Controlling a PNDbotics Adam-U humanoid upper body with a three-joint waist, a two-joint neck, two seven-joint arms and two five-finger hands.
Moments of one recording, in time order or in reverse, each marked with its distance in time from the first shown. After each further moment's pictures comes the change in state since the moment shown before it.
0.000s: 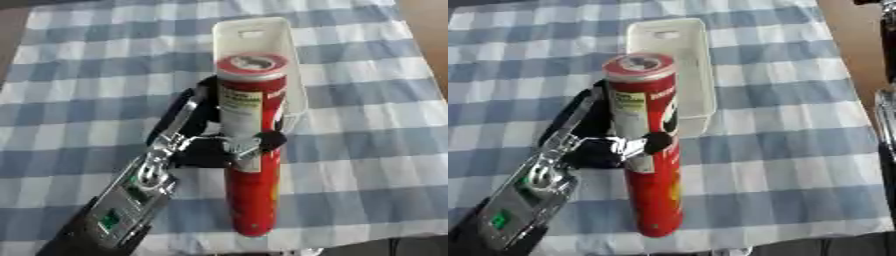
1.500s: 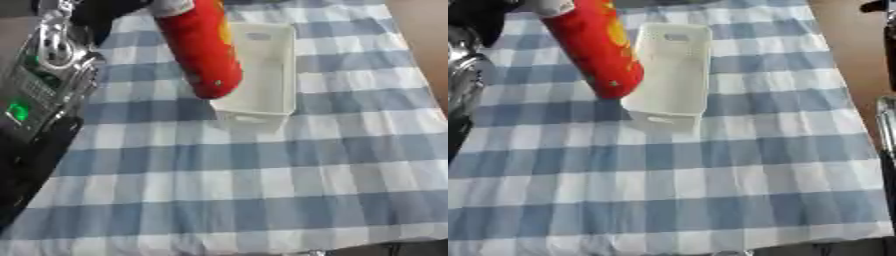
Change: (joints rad) left arm -0.375 0.292 0.267 0.000 0.249 0.050 0.173; right arm 0.017 0.009 0.005 -0.001 0.014 0.006 -0.005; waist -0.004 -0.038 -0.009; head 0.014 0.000
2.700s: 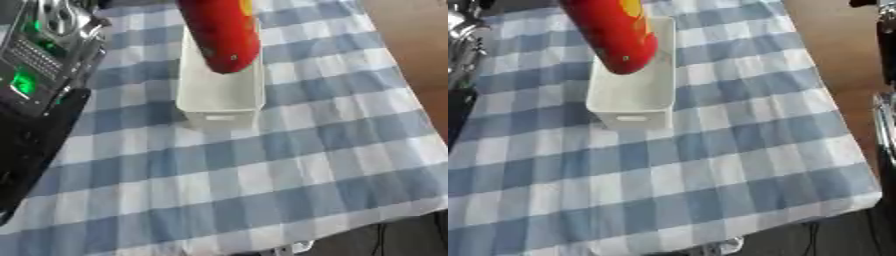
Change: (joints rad) left arm -0.056 0.003 0.006 0.000 -0.151 -0.065 -0.091; right arm -0.044 0.008 0.031 0.005 -0.015 -0.002 0.033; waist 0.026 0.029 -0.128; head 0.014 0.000
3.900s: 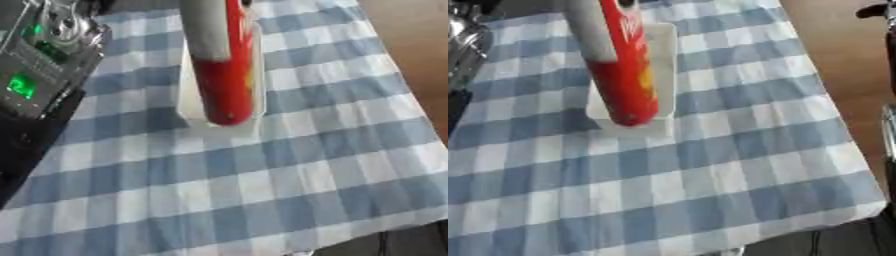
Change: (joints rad) left arm 0.000 0.060 -0.009 -0.001 -0.118 -0.017 -0.136; right arm -0.010 0.000 0.005 0.002 -0.007 -0.001 0.005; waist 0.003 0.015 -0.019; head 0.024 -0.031
